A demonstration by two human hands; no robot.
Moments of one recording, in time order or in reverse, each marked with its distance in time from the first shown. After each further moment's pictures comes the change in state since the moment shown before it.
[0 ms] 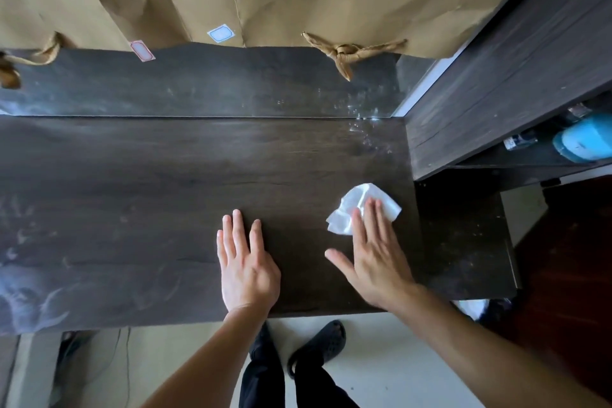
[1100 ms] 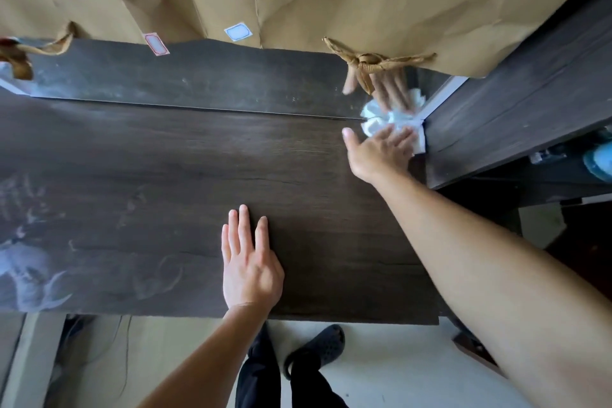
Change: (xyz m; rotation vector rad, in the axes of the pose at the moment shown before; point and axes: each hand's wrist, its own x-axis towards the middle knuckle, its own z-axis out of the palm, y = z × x) left_hand 0.001 0.004 -0.001 0.010 -0.005 -0.016; right_hand 0.165 0.004 -0.065 0.148 -0.037 0.538
